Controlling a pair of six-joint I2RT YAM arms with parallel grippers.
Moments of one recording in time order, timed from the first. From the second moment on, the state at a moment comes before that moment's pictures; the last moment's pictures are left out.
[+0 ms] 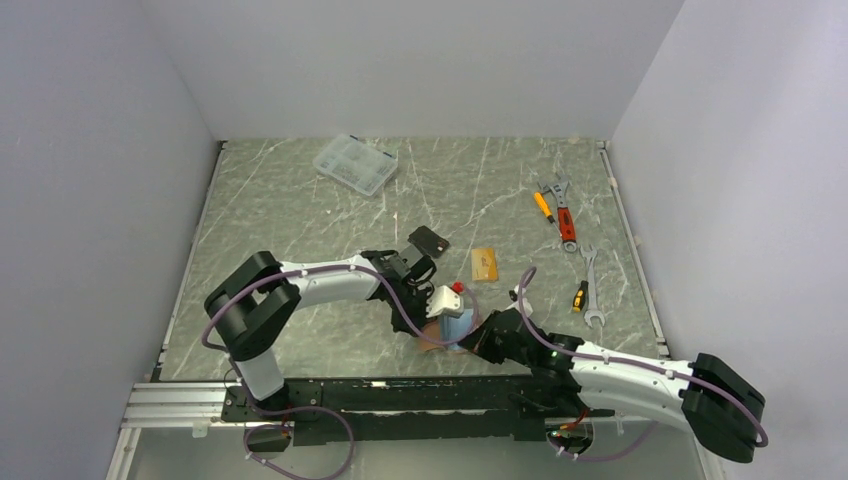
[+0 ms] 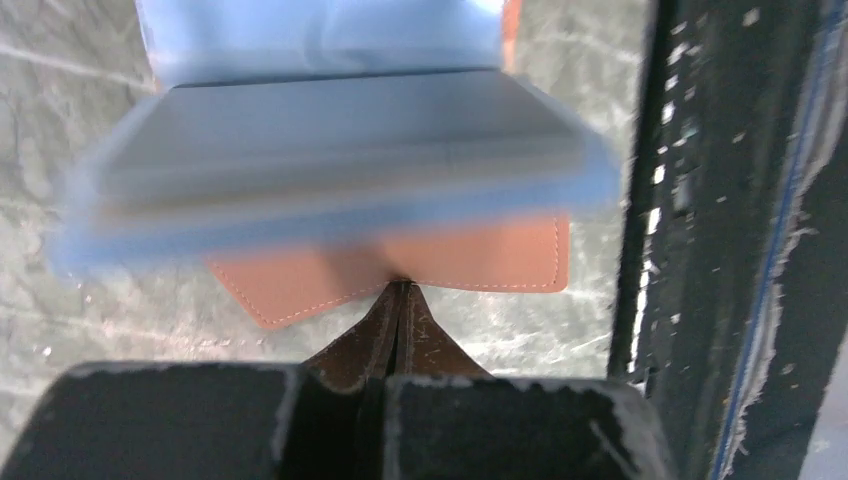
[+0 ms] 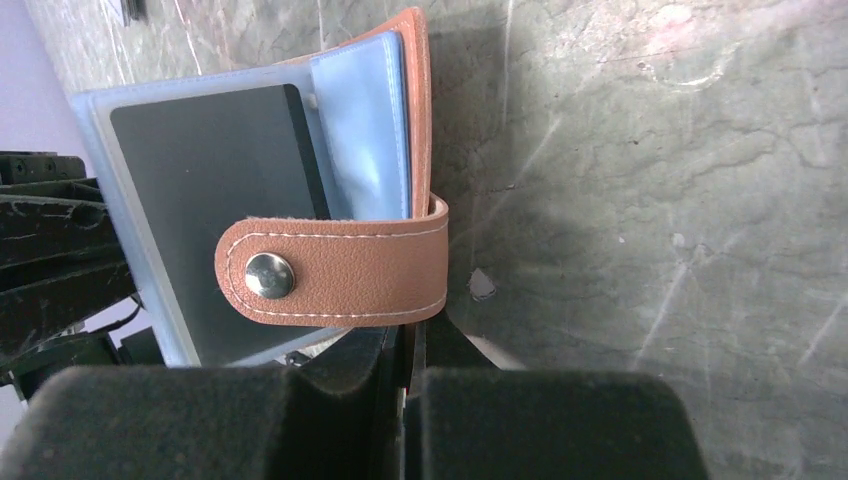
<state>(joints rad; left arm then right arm) -0.93 1.73 1.03 -0.55 0.44 0.57 0.98 0.86 0.11 -0.01 0.16 1.35</state>
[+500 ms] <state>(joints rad) -0.88 1.66 1.01 -0.28 0.84 0.49 0.98 0.87 0.10 0.06 0.16 1.30</state>
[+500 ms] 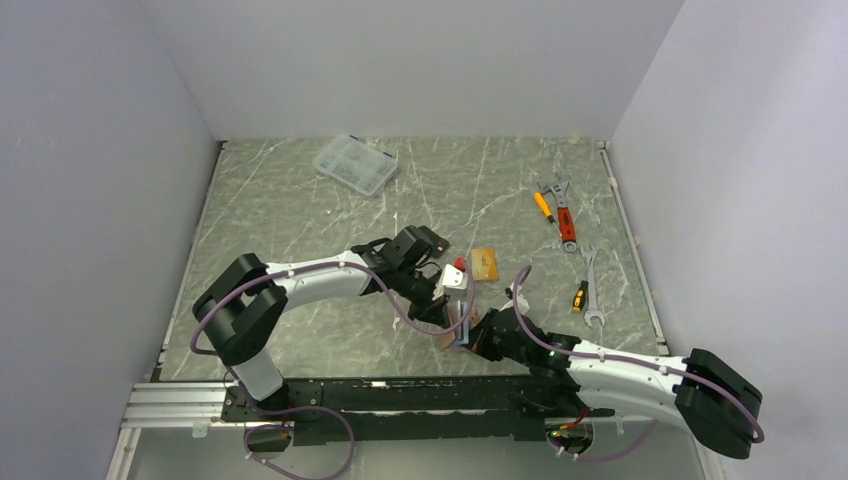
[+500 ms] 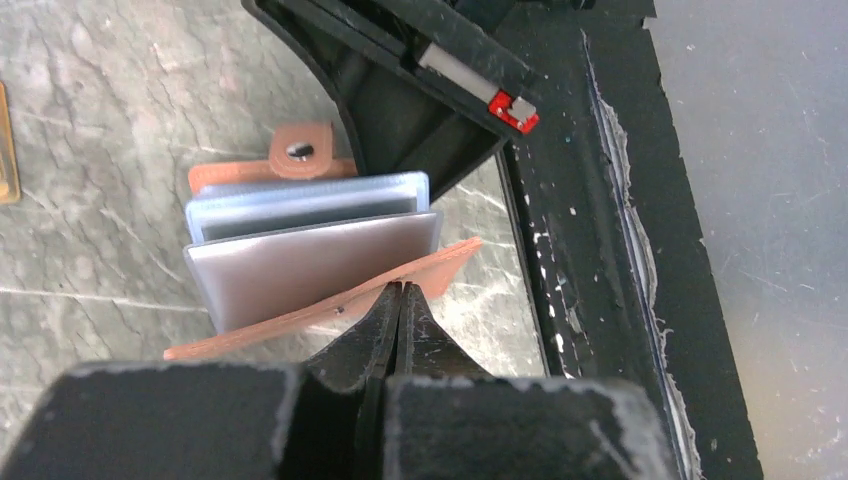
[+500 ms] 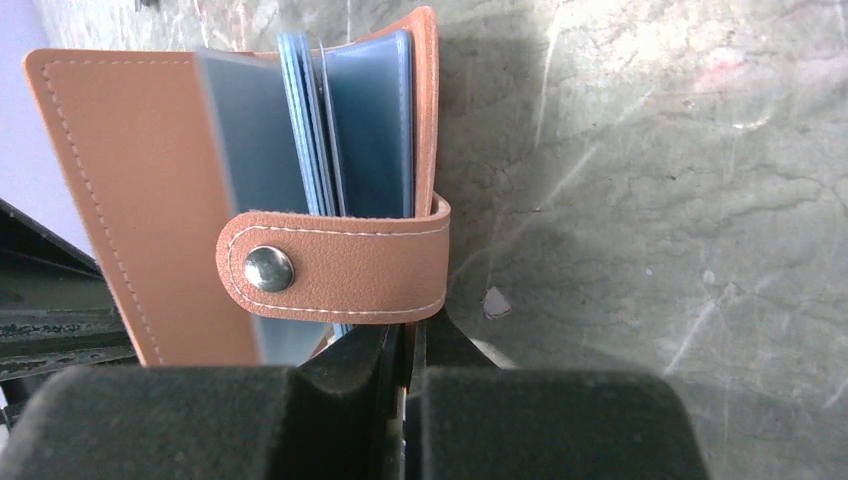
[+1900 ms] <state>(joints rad) -1.05 1.82 1.10 -0.26 0.55 0.59 0.96 0.44 0.13 -0.42 0.38 1.28</state>
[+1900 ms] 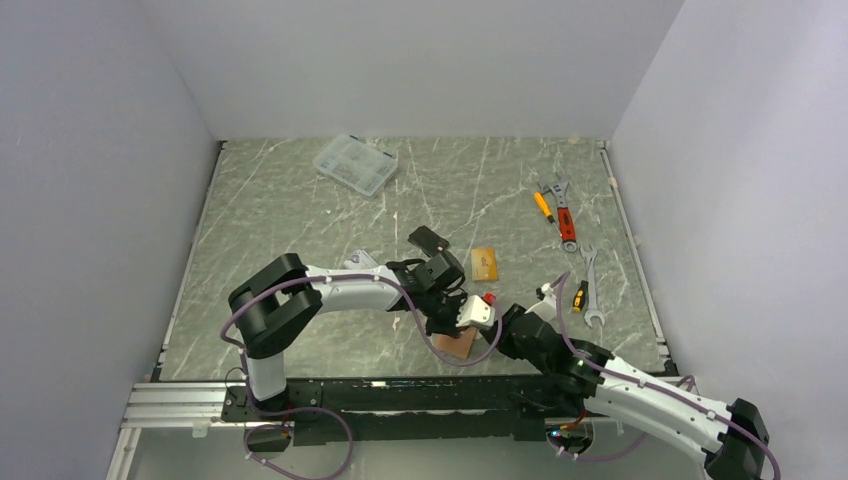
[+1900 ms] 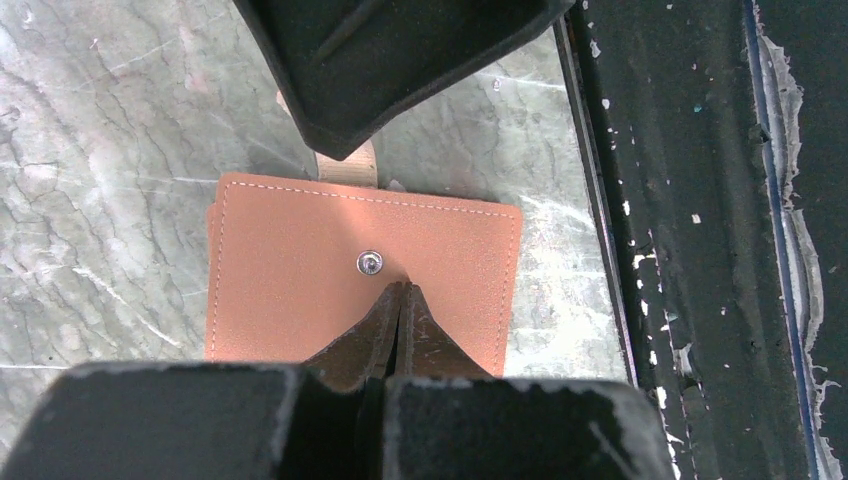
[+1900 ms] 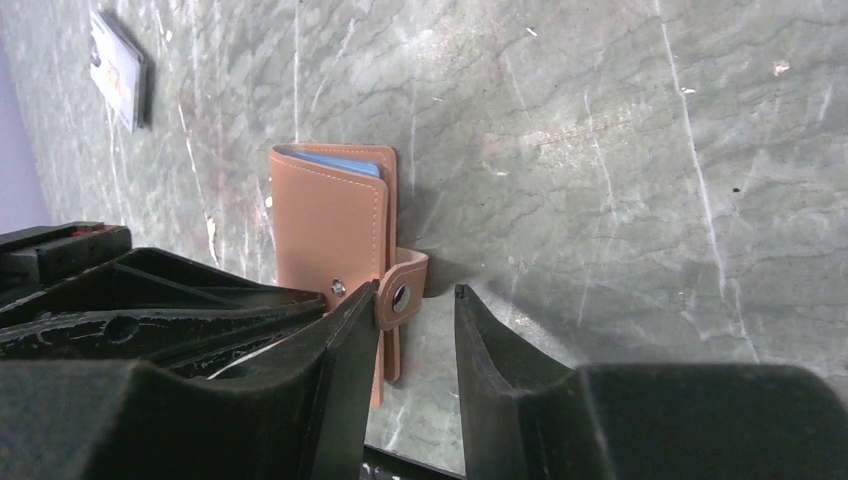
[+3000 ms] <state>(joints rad) -1.15 1.73 1.08 -0.45 0.42 0.65 0.84 0.72 0.27 -0.39 0.32 1.19</state>
